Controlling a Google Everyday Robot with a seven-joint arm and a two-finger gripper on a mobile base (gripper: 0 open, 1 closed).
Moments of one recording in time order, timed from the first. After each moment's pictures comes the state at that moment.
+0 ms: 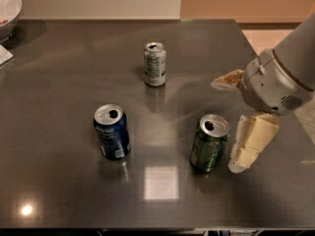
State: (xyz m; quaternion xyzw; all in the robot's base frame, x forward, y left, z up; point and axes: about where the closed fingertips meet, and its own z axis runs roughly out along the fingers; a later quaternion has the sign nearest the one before) arm 0.400 -0.127 0.919 -0.69 0.68 0.12 0.21
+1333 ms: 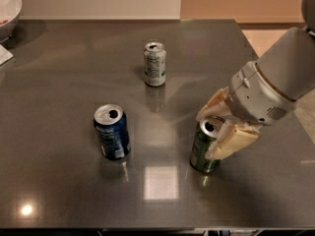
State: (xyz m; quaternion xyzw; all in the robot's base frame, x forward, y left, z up) arm 0.387 -0.105 0.902 -0.71 0.66 0.15 0.19
